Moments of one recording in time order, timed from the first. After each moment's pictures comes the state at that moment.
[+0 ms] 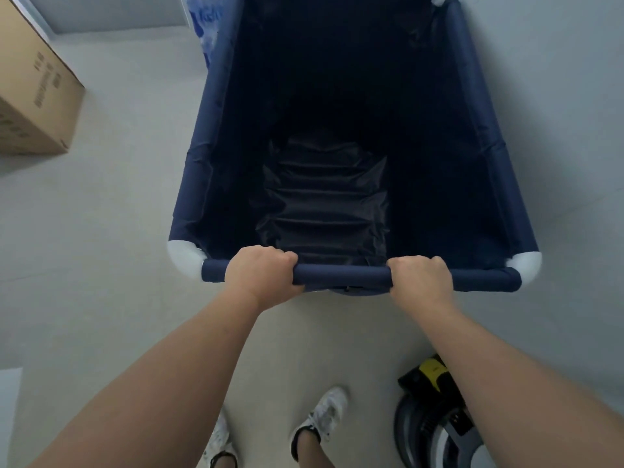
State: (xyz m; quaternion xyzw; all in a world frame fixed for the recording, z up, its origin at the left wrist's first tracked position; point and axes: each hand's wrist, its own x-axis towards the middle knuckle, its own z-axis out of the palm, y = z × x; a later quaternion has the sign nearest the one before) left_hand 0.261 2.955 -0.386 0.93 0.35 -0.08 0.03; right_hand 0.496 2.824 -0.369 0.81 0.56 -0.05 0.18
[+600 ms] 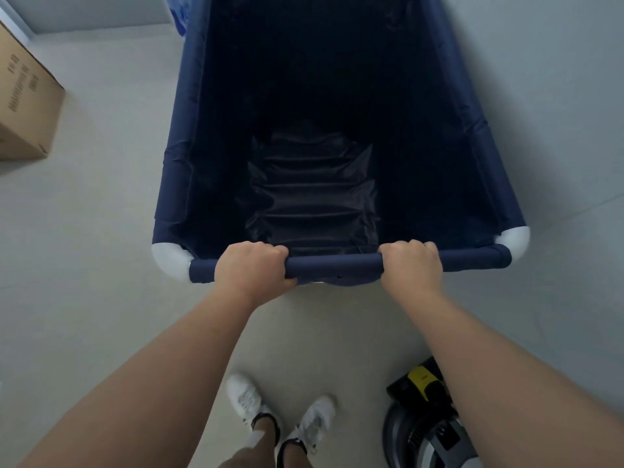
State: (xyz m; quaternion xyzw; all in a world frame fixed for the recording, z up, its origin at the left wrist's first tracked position) left_hand 0.323 2.977 -0.392 0.92 0.38 -0.04 0.02; right_hand 0.559 2.862 -0.377 0.82 0.55 -0.03 0.15
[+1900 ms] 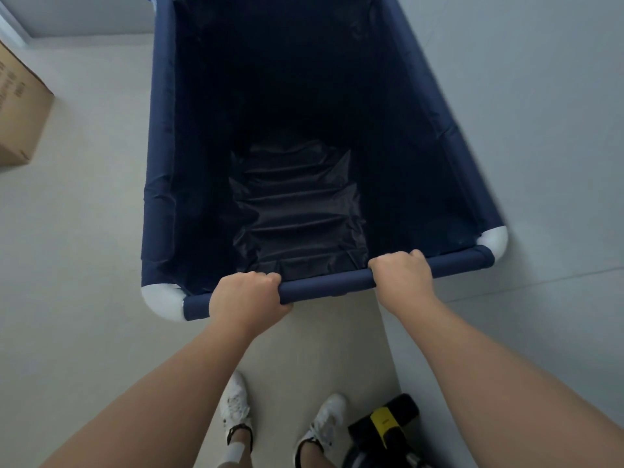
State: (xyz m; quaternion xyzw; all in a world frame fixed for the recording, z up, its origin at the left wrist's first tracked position) left_hand 0.473 2.977 -0.389 0.89 0.45 -0.07 0.02; right_hand 0.724 2.909 -0.360 0.76 0.62 -0.07 0.20
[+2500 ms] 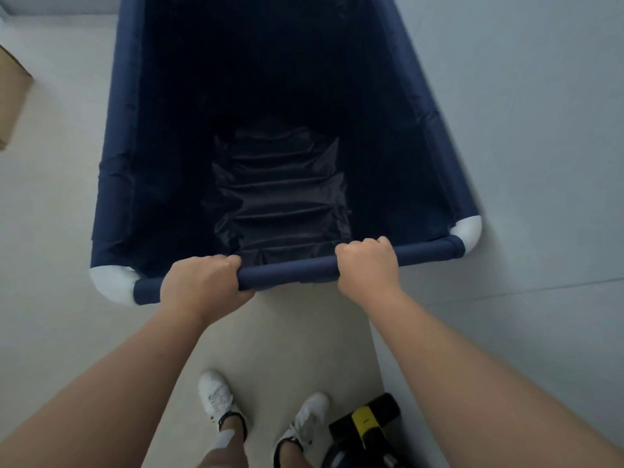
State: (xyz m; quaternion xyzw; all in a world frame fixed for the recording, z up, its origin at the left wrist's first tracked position) left_hand 0.479 3.004 -0.386 0.88 0.47 -0.06 0.01; right_hand 0.737 2.932 -0.375 0.73 0.67 -0.04 0.12
